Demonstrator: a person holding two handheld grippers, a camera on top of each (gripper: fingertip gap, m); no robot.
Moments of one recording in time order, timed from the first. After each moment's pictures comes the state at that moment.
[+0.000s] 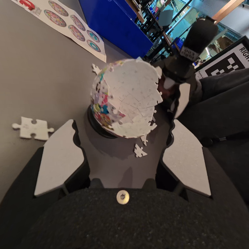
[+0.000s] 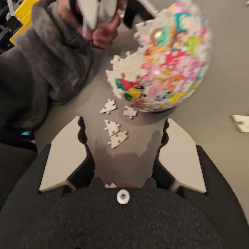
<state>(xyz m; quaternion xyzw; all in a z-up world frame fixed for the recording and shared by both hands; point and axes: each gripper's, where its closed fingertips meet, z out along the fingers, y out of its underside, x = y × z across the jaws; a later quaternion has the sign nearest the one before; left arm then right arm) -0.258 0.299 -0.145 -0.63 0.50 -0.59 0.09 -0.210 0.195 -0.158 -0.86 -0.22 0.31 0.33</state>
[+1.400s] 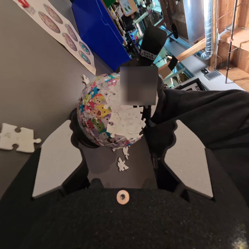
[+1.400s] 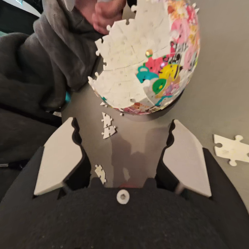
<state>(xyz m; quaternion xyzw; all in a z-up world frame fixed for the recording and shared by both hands) -0.244 0.312 -0.125 -0.63 0.40 -0.67 0.02 -0.182 0.228 -0.165 -0.84 -0.27 0.42 0.19</state>
